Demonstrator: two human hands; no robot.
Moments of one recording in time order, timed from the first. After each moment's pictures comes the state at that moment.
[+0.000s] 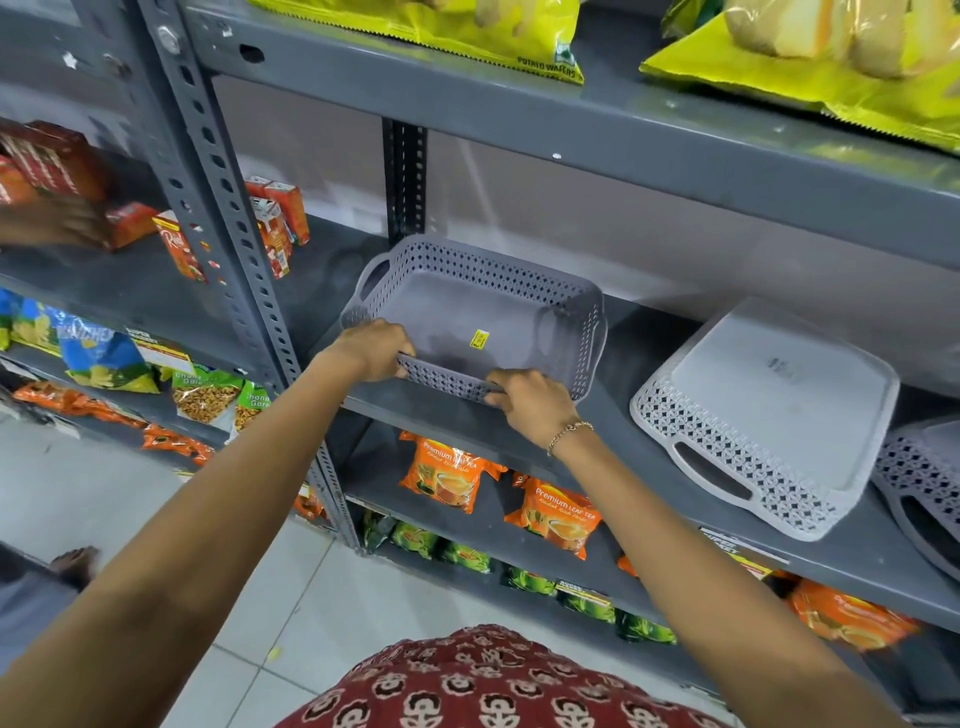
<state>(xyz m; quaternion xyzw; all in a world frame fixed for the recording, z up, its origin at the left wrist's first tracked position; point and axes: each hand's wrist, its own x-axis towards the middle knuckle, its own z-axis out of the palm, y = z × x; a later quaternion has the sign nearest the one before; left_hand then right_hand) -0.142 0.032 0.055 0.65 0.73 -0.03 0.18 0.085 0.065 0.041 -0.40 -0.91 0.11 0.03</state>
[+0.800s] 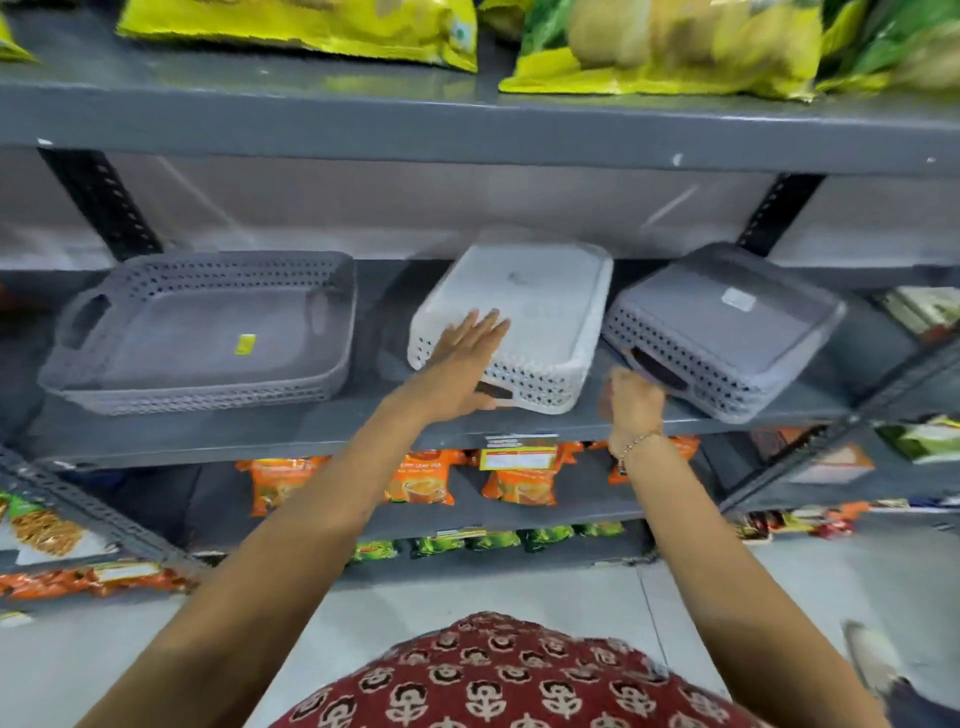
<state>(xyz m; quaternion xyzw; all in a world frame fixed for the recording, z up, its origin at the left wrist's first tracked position) 0.201 0.067 0.047 0.86 0.49 0.08 0.14 0.421 0.041 0.034 -0.66 -0.21 0.45 0.56</state>
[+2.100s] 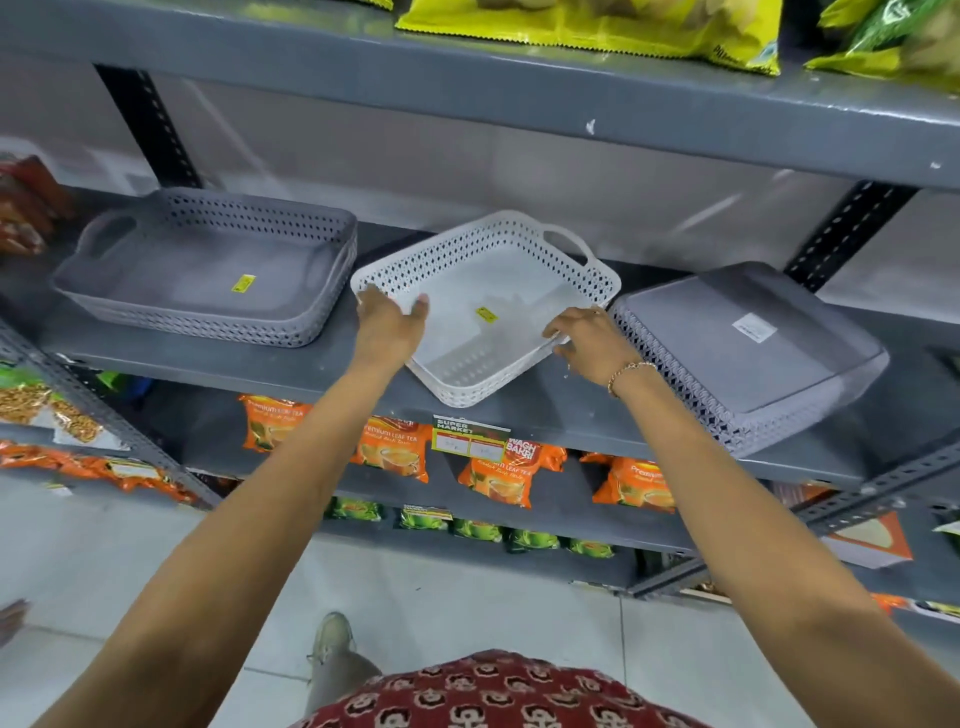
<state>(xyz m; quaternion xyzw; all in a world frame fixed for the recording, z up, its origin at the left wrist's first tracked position) 0.238 0.068 0.053 0.43 0.79 0.32 0.29 0.486 0.134 0.048 -0.49 -0.87 0.08 0.05</state>
